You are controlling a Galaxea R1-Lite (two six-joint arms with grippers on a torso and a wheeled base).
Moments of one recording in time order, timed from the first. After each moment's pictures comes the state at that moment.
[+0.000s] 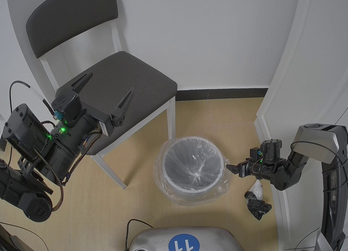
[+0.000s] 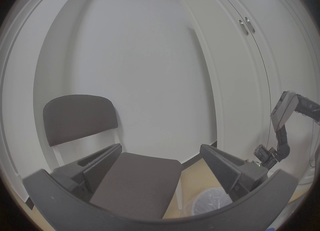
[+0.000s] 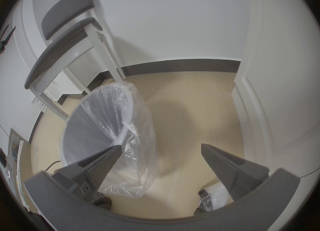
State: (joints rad) left arm -0.52 1.66 -0.47 -1.54 0.10 0.34; right arm 0.19 2.43 -0.86 -1.06 0.16 -0.01
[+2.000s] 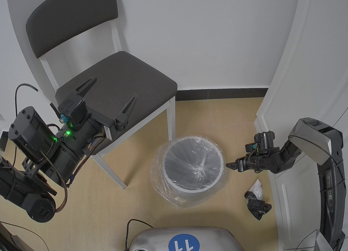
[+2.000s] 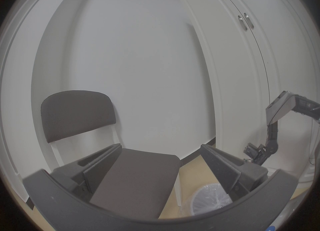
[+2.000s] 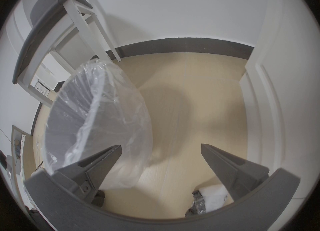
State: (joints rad) left arm -0.53 1.69 -0.46 -1.54 0.10 0.34; right arm 0.16 2.52 -1.21 -0.62 0.18 -0.08
